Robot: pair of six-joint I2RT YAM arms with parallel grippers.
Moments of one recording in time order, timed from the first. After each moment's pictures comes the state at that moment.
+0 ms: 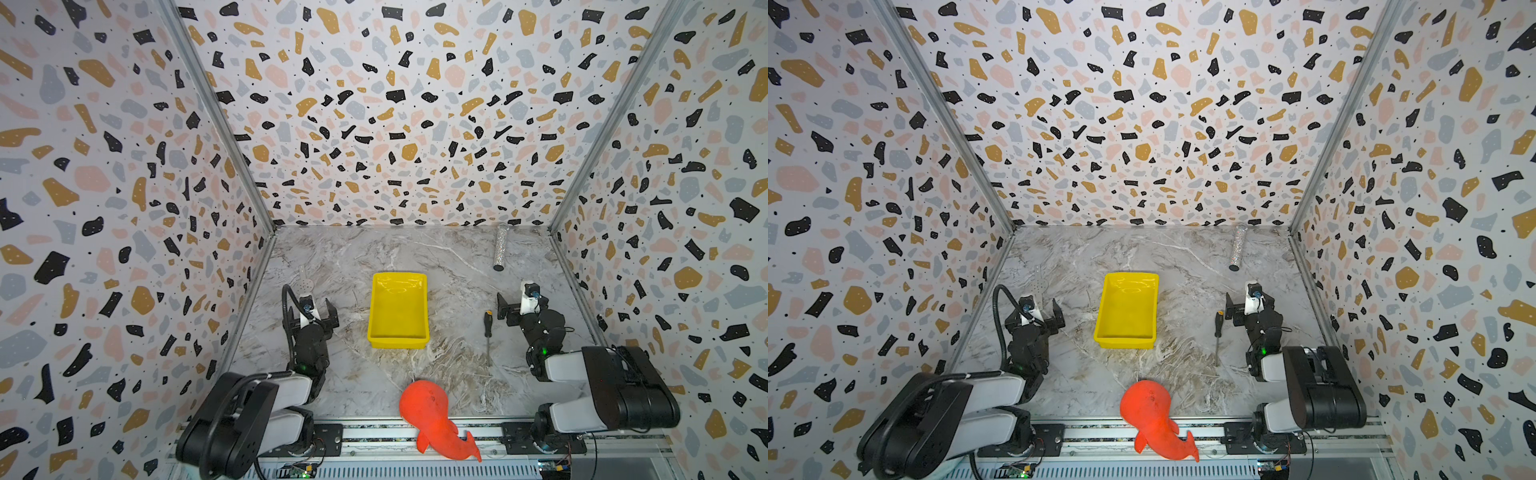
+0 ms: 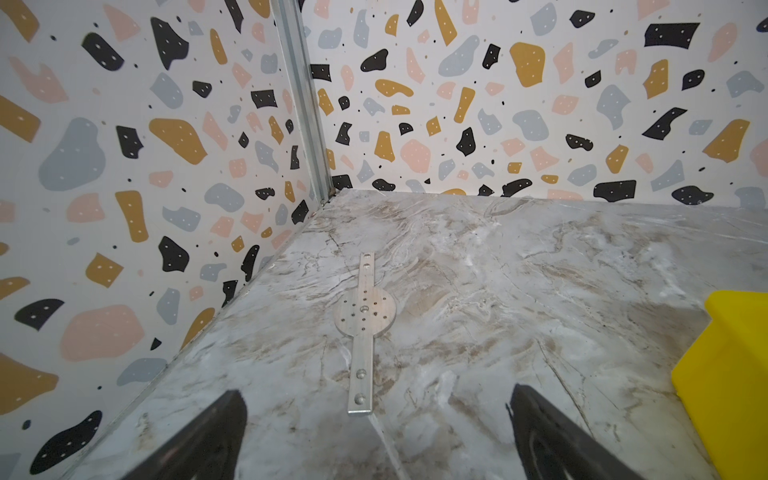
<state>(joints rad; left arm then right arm) -0.27 1.17 0.12 0.91 -0.56 0.00 0.05 1.37 0.18 1.07 -0.08 -0.08</state>
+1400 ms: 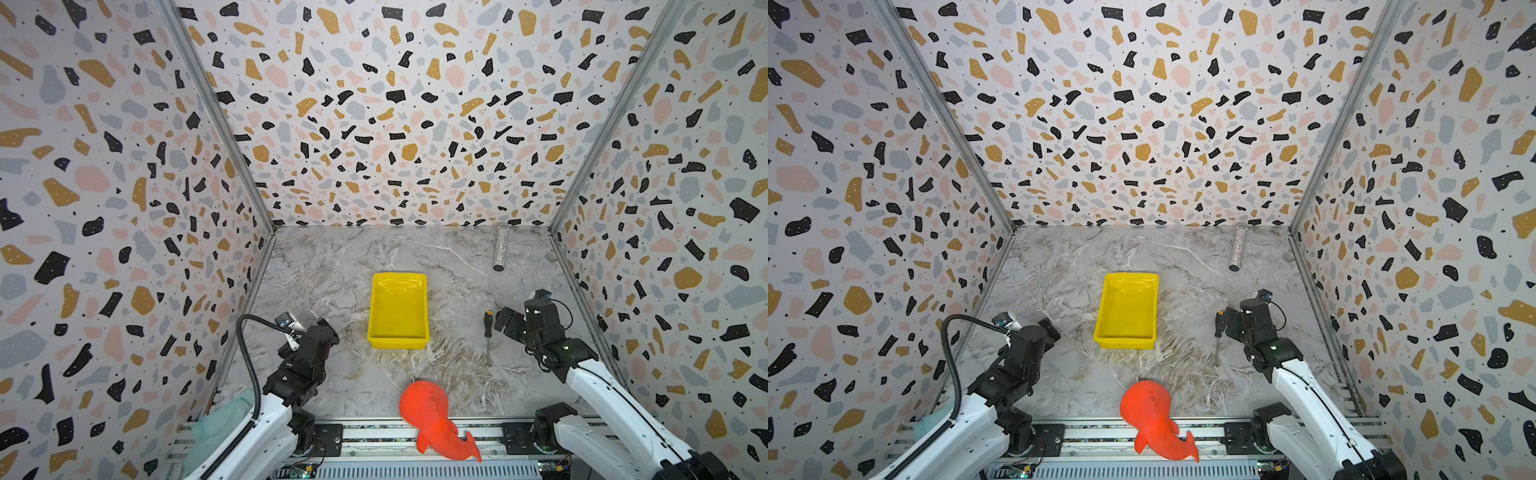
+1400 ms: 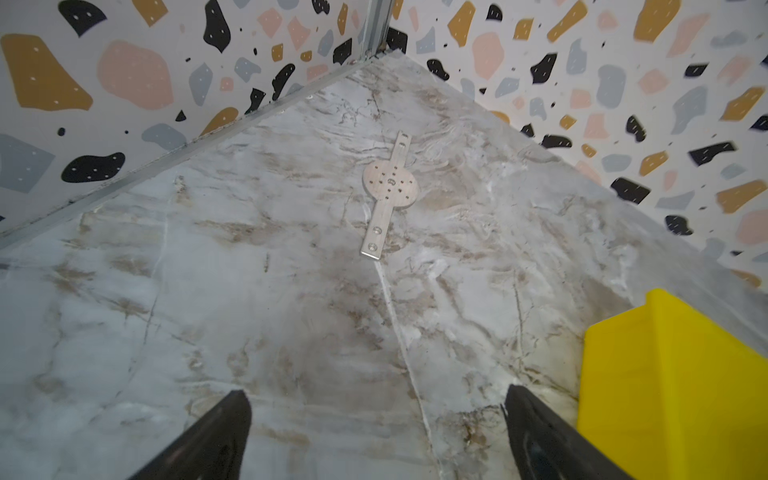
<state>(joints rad) -0.42 0.71 0.30 -0.31 -0.66 -0.78 0.33 0.92 0.58 -0.48 0.17 0.64</state>
